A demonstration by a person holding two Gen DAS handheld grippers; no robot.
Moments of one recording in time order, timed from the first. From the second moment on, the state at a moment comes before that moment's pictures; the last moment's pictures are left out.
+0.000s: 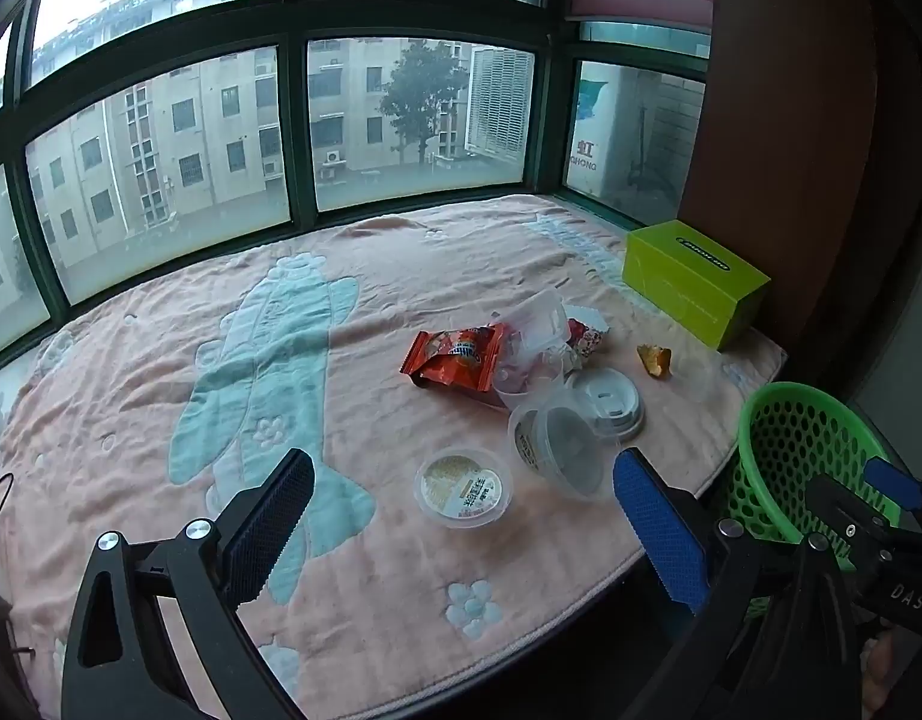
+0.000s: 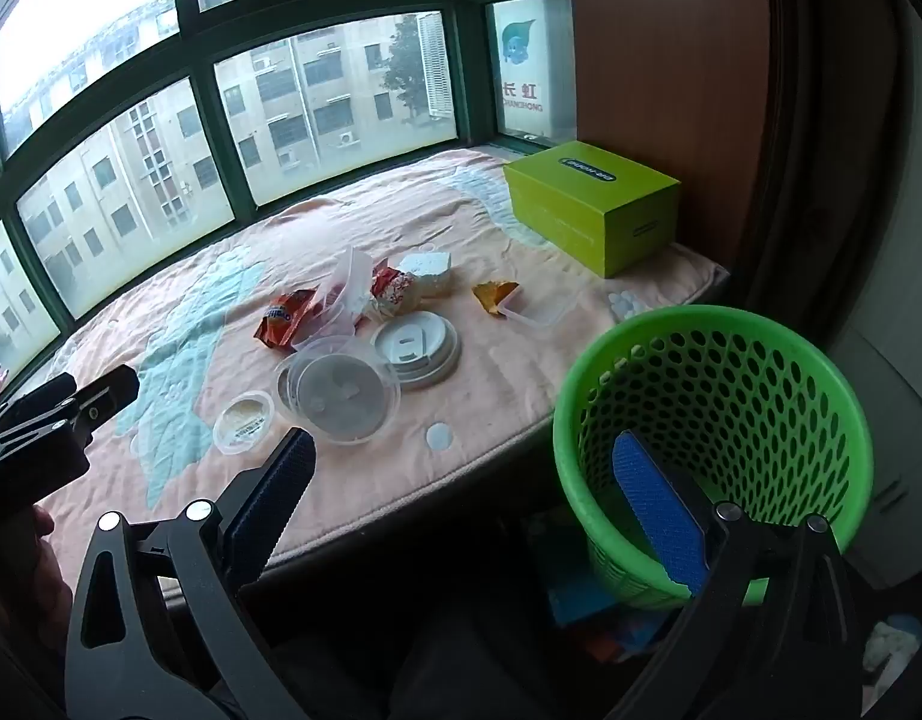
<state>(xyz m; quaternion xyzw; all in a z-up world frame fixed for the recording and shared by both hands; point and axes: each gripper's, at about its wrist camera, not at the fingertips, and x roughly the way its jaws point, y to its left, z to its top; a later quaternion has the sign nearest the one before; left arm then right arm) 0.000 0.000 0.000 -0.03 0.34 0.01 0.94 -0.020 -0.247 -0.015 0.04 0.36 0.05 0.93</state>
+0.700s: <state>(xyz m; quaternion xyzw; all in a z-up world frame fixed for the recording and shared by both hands) 0.000 0.001 0.000 -0.03 0.34 0.01 0.94 -0.019 -0.248 -0.014 0.04 0.36 0.05 0.93</state>
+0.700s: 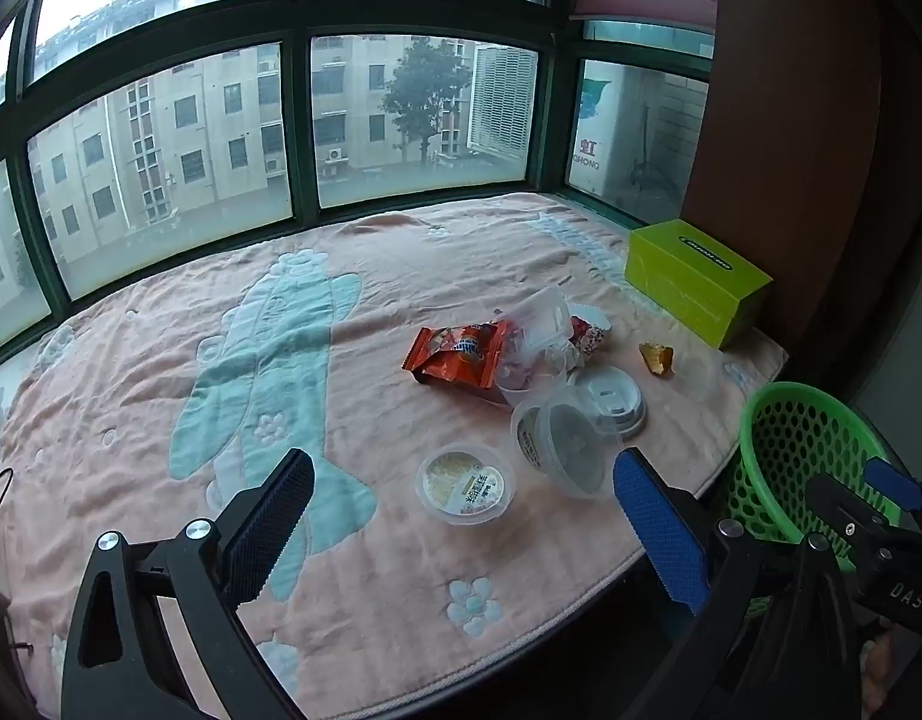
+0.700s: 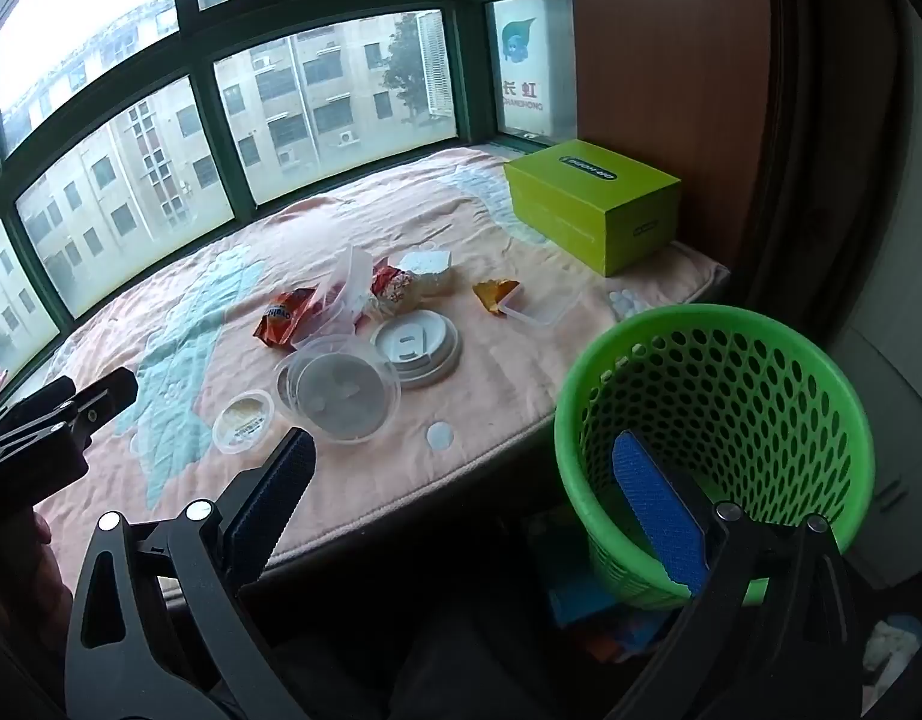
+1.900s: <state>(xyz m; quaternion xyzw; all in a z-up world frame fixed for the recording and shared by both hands) -0.002 0.006 -0.006 -0.03 0.34 0.01 0.94 -0.013 -0.242 -0.021 0.04 0.37 0.05 0.93</state>
